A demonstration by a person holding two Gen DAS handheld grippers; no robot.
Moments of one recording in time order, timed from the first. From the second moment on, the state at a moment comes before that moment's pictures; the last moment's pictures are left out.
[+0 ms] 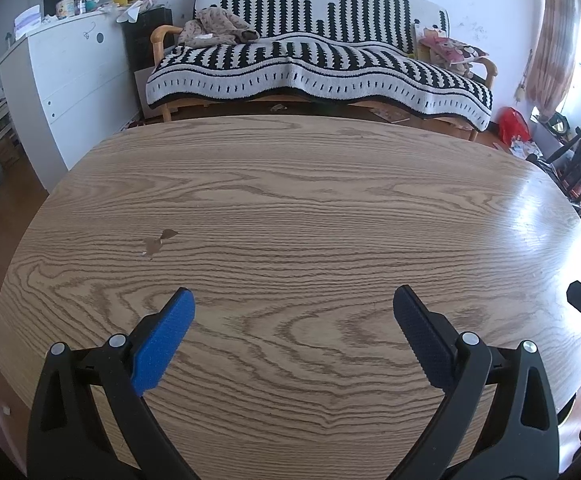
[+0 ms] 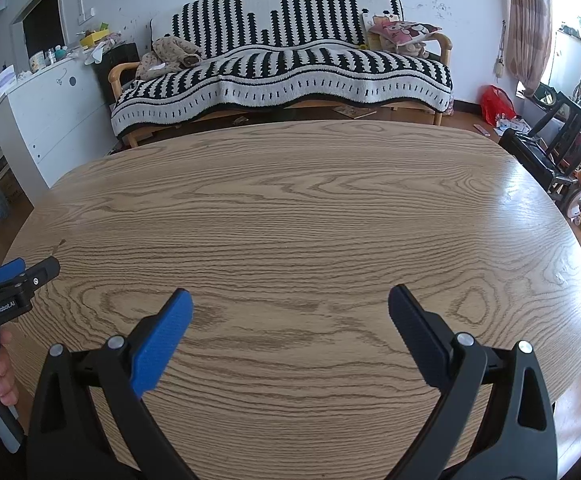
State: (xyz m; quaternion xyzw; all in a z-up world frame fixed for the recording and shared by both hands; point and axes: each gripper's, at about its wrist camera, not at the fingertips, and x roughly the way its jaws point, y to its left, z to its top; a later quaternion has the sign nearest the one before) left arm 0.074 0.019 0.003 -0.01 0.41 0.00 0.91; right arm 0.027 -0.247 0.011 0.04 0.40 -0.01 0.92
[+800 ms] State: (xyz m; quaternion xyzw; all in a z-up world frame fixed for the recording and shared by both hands) left arm 0.071 0.015 0.006 -0.01 0.41 -0.01 0.91; right arm 0.031 -0.246 0.011 0.05 0.40 -0.01 0.92
